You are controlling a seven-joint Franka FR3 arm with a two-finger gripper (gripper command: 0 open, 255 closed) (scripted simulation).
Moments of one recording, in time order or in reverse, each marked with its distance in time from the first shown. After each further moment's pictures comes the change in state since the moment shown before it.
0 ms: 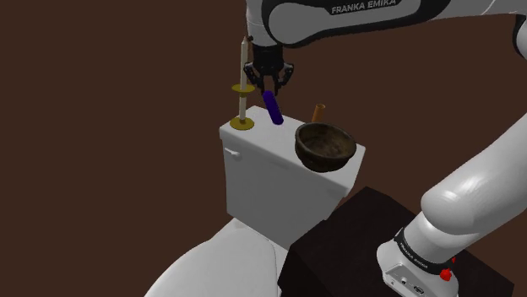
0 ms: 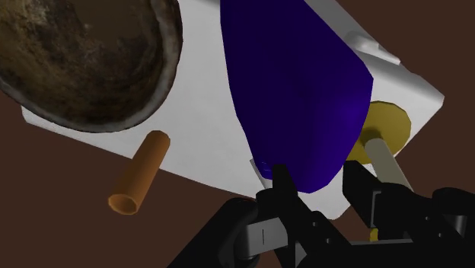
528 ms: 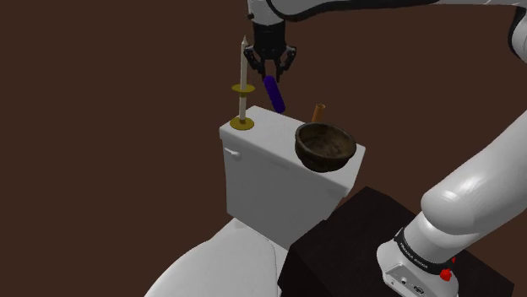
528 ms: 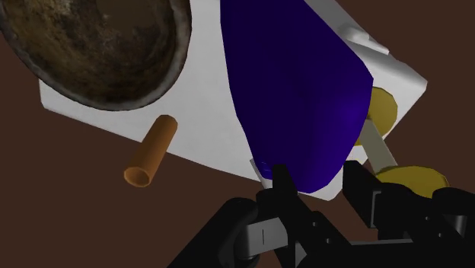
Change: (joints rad) arm 0.003 0.016 0.006 0.121 -0.005 -0.107 -0.025
